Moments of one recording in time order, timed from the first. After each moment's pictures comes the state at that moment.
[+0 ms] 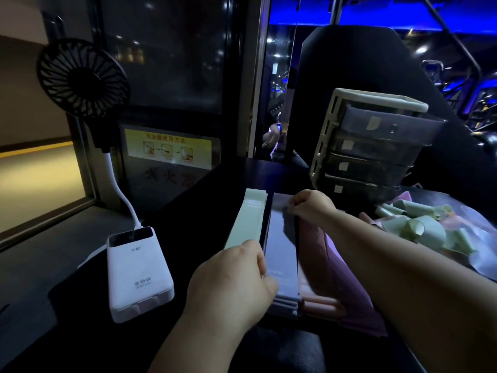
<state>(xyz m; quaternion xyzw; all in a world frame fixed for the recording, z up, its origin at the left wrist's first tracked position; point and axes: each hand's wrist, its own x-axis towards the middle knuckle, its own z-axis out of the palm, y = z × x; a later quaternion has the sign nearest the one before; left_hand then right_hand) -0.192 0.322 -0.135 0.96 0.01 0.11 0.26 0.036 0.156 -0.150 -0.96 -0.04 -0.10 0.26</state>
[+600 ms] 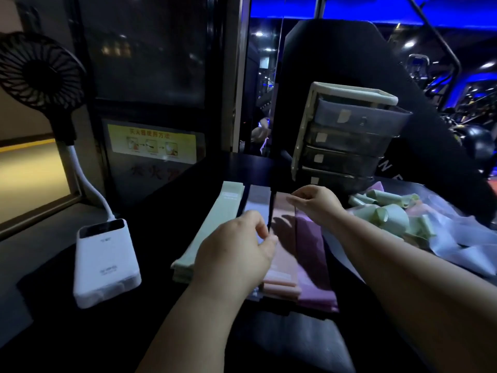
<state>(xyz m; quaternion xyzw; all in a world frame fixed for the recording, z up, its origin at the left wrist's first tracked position) -0.179 0.277 -0.125 0.94 -0.01 0.17 0.31 -0.004 0.098 -0.142 -0.93 -0.07 -0.14 0.34</state>
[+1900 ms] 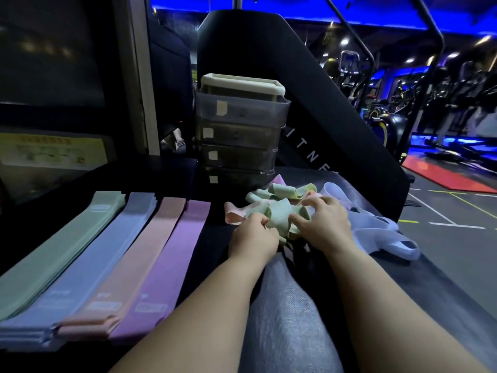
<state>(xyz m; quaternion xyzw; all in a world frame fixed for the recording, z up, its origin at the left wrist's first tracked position) -0.062 0.022 -0.164 0.89 -0.01 0.00 0.46 -0.040 -0.132 -0.164 -0.94 0.11 -0.23 0.24</state>
